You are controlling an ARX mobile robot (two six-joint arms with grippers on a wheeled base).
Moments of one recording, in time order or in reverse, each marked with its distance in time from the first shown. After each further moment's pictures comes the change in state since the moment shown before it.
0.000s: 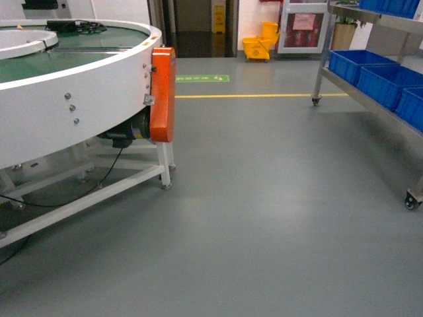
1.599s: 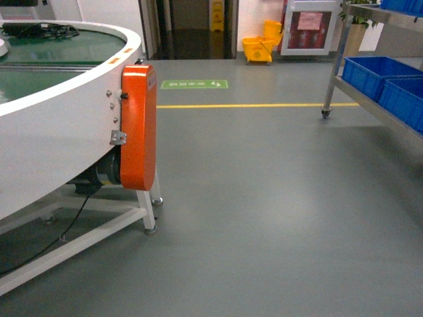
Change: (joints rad) left arm 0.000 0.000 0.000 -0.006 0.002 0.000; right arm 0.000 0.000 0.000 -0.010 0.000 0.000
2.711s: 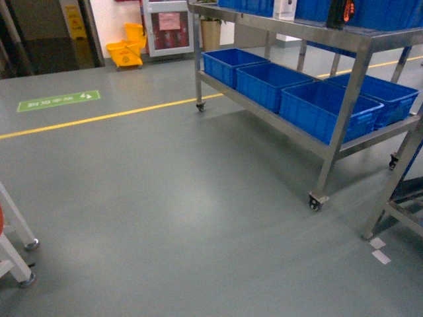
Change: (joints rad) left arm 0.001 0.000 0.000 0.007 0.000 0.000; right arm 0.000 0.000 0.000 0.007 0.000 0.000
